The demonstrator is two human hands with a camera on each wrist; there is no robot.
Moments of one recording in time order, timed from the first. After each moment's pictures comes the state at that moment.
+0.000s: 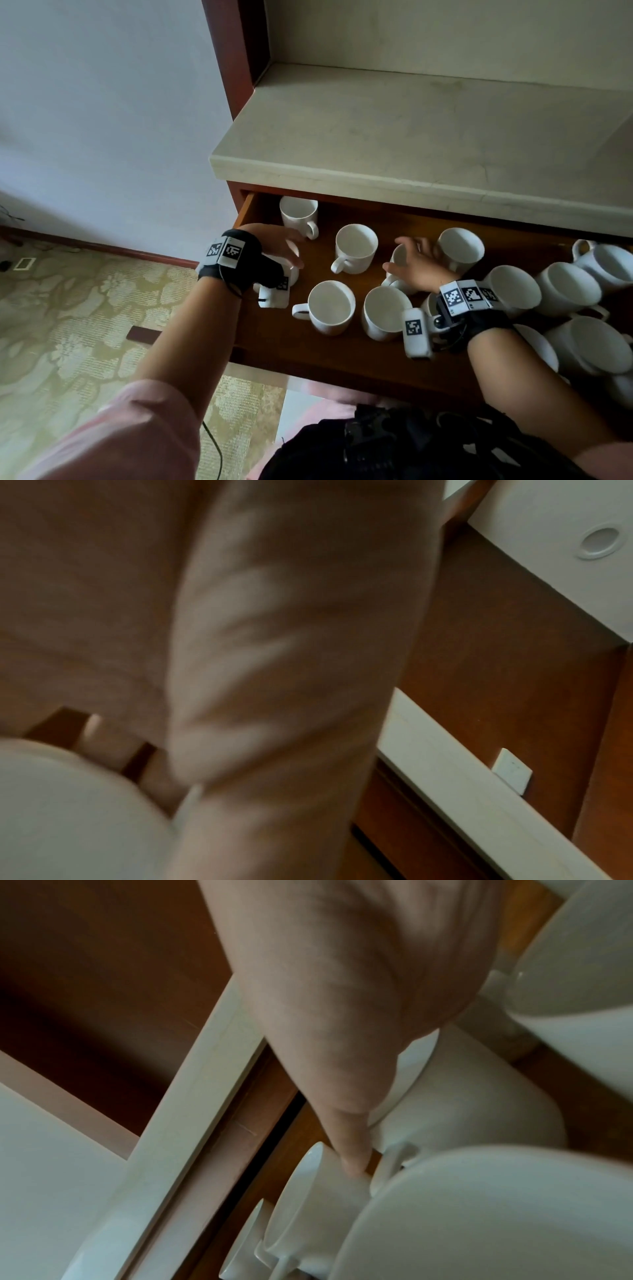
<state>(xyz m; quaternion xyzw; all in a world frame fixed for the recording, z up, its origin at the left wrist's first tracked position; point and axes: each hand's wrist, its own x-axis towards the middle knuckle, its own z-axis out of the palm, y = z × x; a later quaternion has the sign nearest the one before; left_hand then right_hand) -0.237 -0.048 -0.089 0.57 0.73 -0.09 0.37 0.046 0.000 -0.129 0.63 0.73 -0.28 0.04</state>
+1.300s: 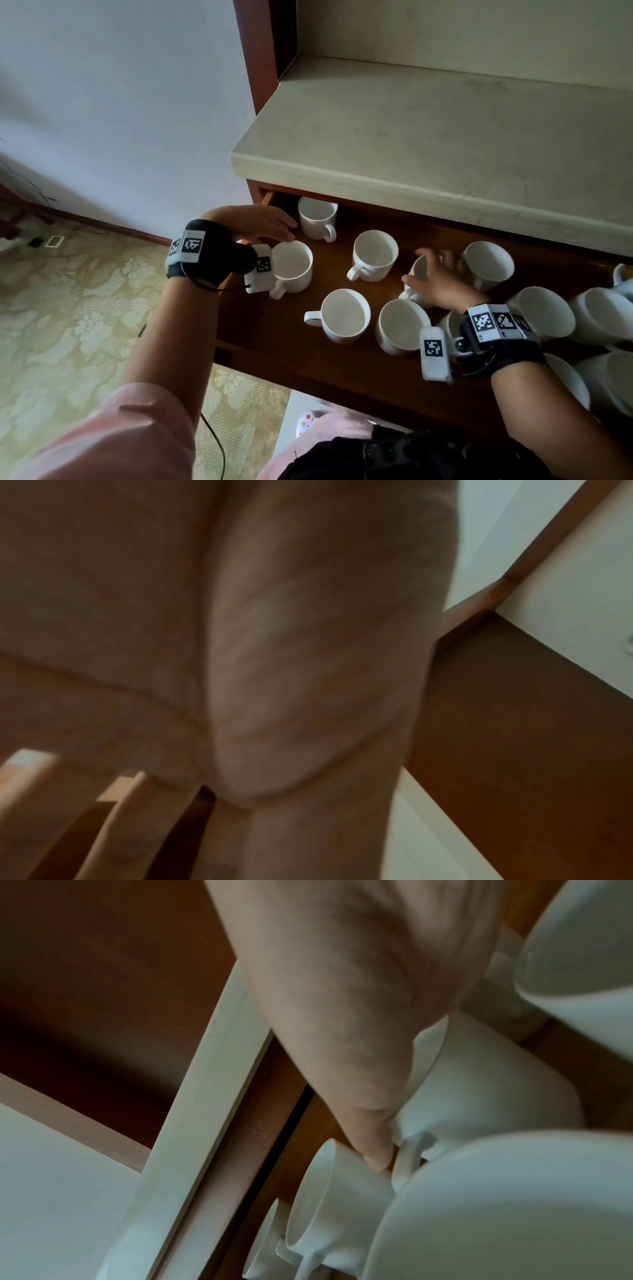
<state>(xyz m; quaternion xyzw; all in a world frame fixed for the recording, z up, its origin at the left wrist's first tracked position) -0.286 -0.053 -0.059 0.54 0.71 0.06 0.45 0.044 0.005 -0.134 0.63 0.72 -0.27 0.05</state>
